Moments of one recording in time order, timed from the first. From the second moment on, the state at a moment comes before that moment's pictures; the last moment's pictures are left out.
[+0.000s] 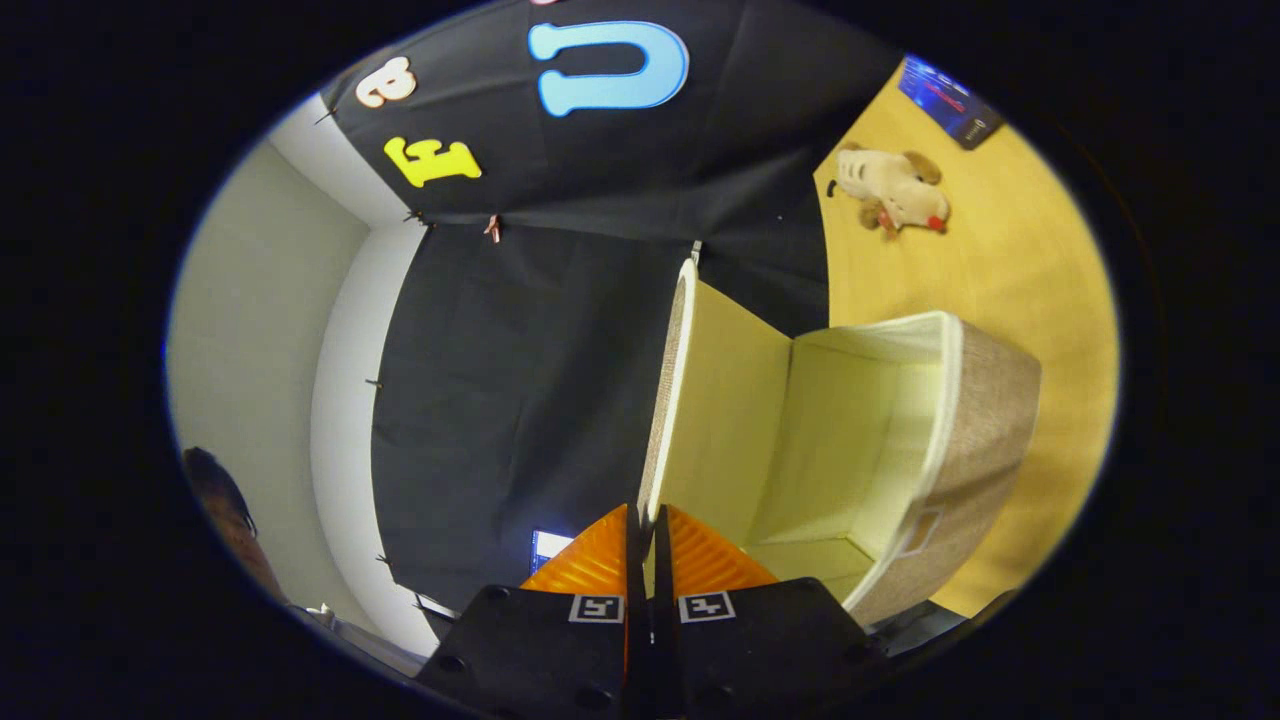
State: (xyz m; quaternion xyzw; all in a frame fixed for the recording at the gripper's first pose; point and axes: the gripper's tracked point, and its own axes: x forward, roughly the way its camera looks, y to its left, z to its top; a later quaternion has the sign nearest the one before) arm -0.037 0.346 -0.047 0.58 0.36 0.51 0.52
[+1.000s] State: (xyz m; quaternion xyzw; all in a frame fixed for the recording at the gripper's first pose) arm -0.034 0.518 -0.018 0.49 0.43 0.51 0.56
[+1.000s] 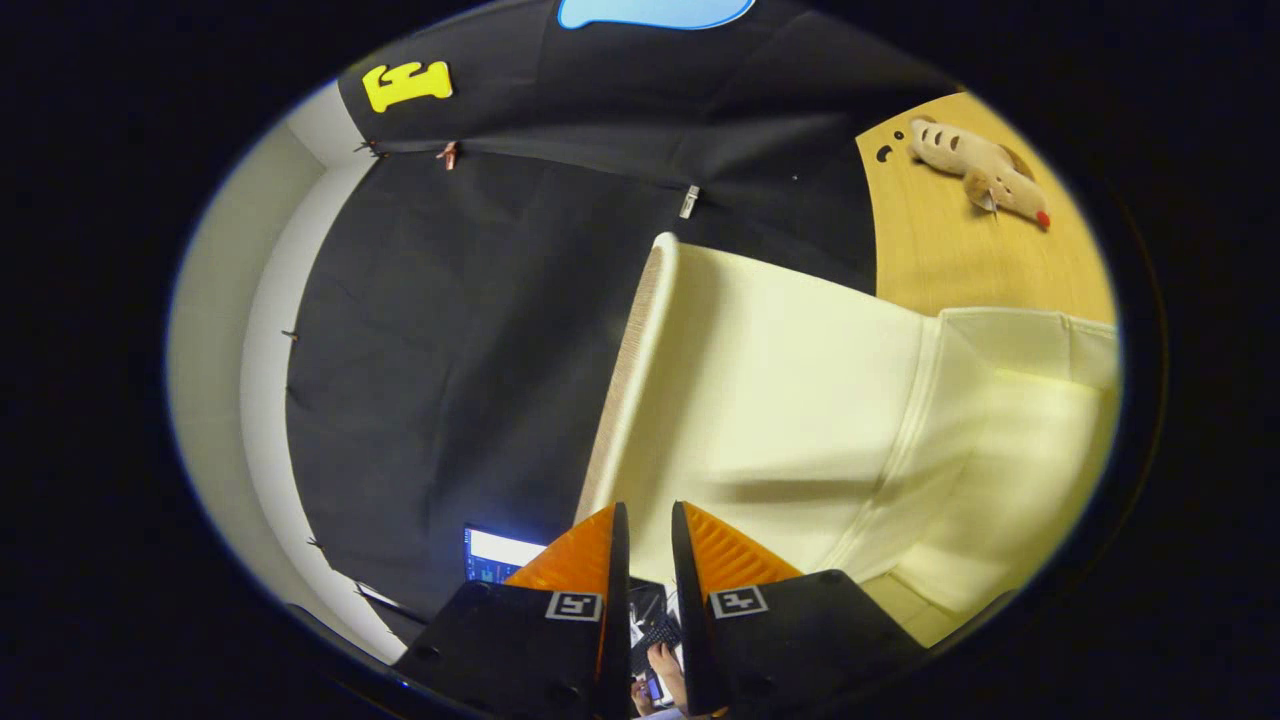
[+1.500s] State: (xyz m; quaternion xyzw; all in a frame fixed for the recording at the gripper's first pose) arm -0.022 0.496 -0.047 0.45 0.43 0.49 0.61
